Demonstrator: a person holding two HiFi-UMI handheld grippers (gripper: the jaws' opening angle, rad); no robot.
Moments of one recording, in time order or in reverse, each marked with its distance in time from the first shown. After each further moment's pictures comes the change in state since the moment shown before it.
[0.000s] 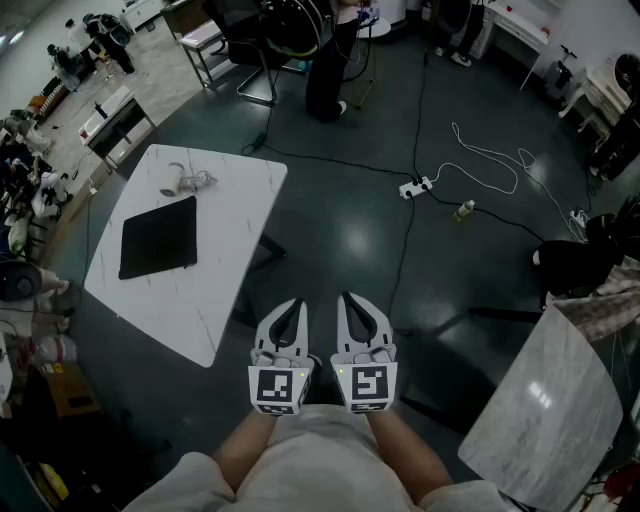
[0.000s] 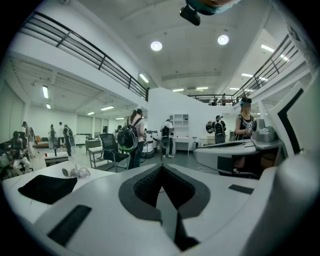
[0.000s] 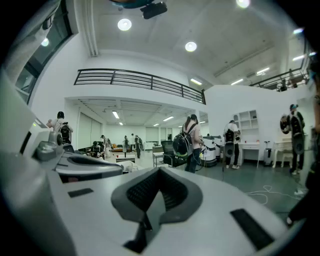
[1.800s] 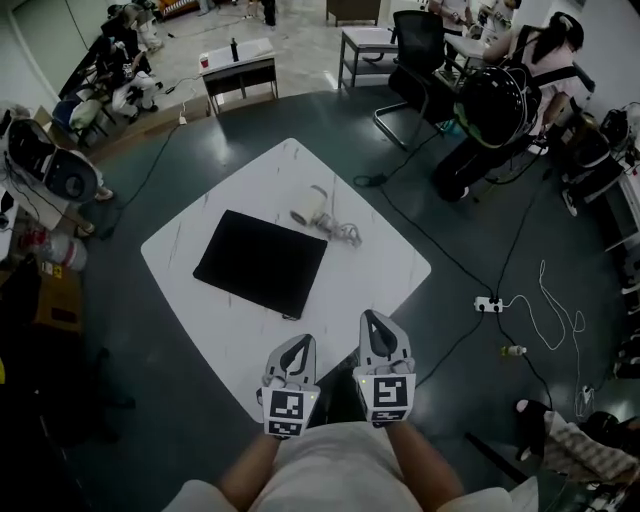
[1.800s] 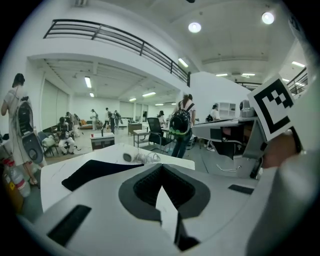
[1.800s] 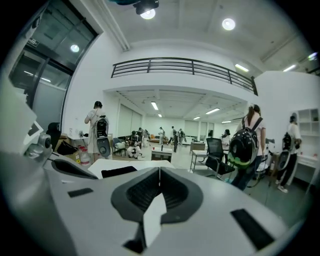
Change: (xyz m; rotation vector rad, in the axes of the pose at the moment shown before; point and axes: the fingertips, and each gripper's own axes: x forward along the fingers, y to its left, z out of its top) left arm -0.007 0.351 -0.068 -0.189 0.187 0.422; right arm 0.312 0.235 0.027 -0.200 0.077 0.460
